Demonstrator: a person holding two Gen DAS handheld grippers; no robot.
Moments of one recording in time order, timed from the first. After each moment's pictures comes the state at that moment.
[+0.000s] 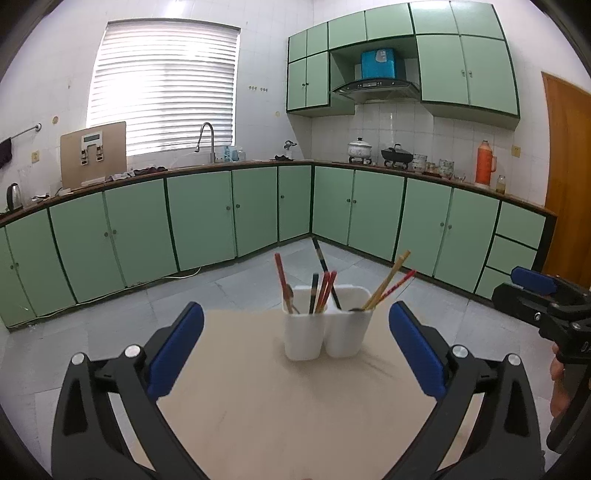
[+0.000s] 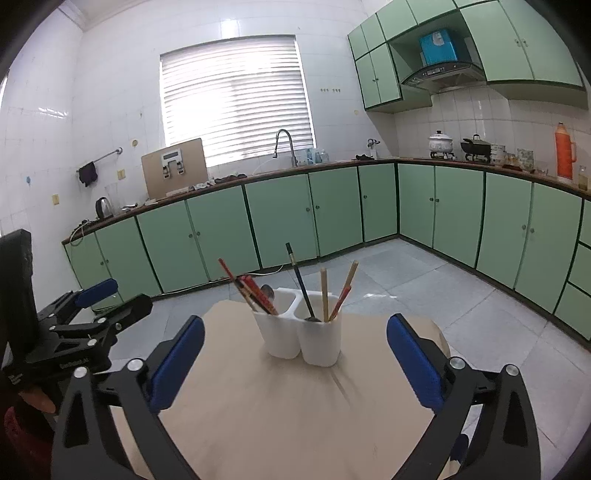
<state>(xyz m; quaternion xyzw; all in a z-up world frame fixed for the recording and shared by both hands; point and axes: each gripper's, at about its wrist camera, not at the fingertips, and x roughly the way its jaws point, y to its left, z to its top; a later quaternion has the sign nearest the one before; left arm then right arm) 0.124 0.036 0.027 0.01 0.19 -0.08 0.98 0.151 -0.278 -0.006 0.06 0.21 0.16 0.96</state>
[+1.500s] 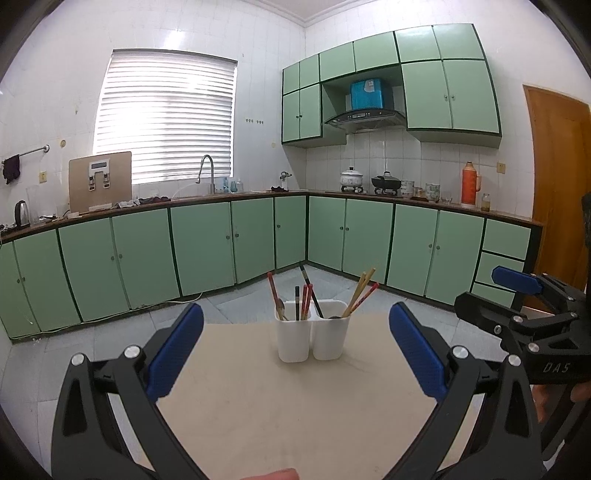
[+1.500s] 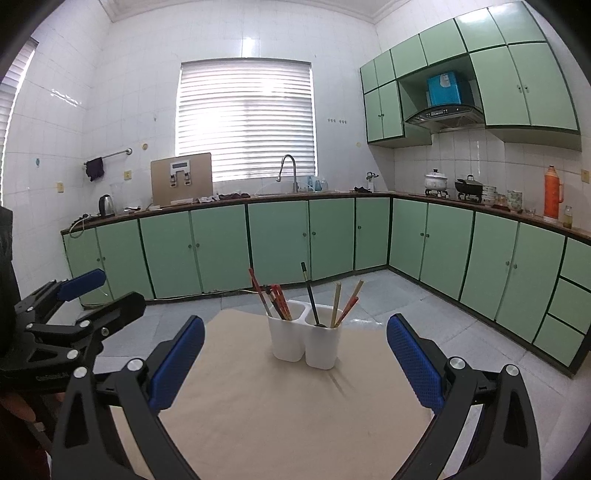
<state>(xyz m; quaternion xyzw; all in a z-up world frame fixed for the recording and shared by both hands) 0.029 0.031 0.054 0.01 0.13 -0.09 0.99 0.071 -0.259 0.019 0.01 0.15 0.15 0.98</state>
